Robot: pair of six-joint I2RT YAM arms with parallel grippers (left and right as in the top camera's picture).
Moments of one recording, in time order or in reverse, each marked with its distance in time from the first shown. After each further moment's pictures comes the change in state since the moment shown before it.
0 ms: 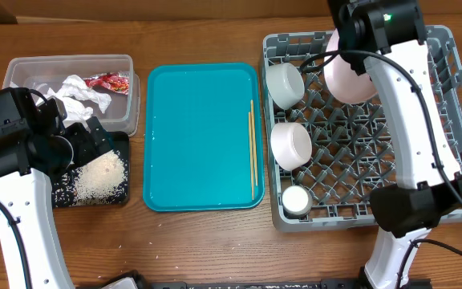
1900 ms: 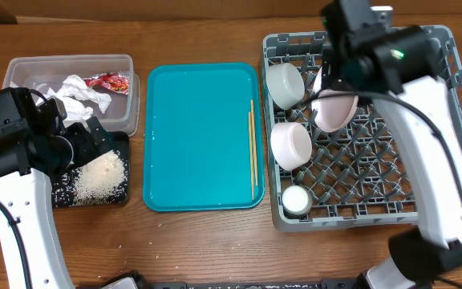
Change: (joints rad) left arm 0.000 0.000 0.000 0.000 0.000 0.000; right arm 0.089 -0.274 -0.190 0.069 -0.299 0.131
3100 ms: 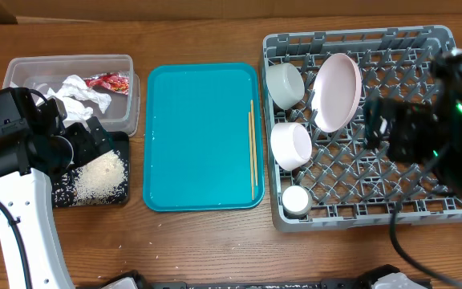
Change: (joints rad) left arm 0.000 0.000 0.000 0.000 0.000 0.000; right arm 0.000 -0.452 0.003 -0.088 -0.328 -0.011
